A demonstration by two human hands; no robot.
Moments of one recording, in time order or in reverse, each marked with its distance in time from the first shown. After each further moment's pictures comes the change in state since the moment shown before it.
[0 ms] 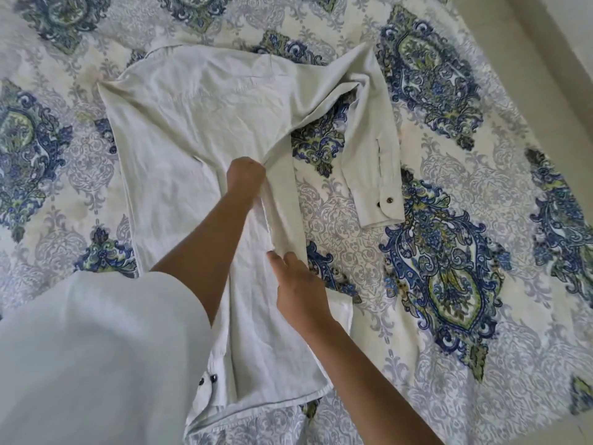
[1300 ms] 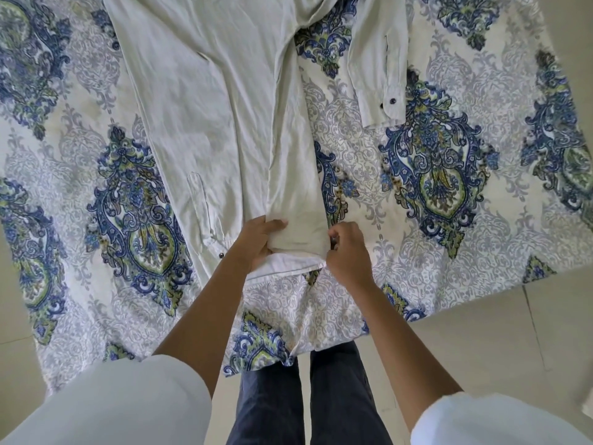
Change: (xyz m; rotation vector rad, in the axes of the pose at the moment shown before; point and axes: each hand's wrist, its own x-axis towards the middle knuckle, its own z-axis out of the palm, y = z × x) left_hand -0.210 -0.174 -0.002 -0.571 -0.431 -0.421; right_hand -0.143 0.029 -0.004 0.415 -0.189 0.467
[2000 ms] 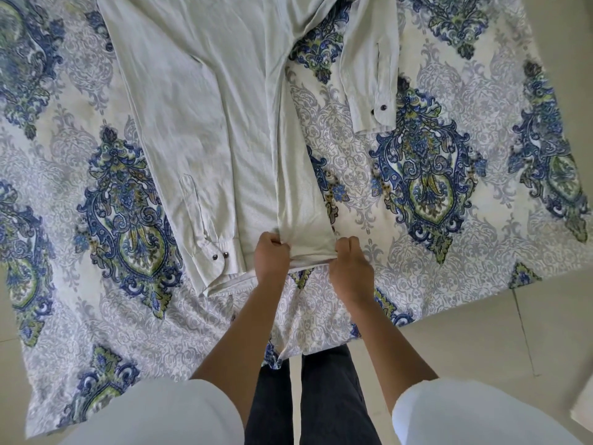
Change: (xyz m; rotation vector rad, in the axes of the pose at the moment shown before) left_hand -0.006 -0.045 0.050 0.427 0.456 0.097; right_hand -0.009 0.031 0.002 -0.509 0.121 -0.088
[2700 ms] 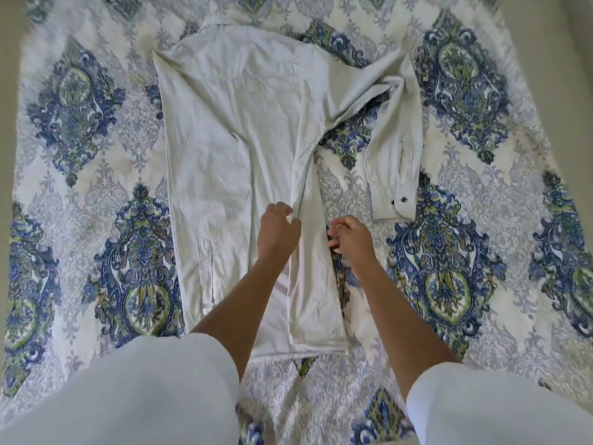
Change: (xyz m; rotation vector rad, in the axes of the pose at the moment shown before) left_hand 0.083 0.146 -0.029 0.250 0.154 0.461; right_hand 0.189 -0.049 -0.072 1.129 -0.225 0.298
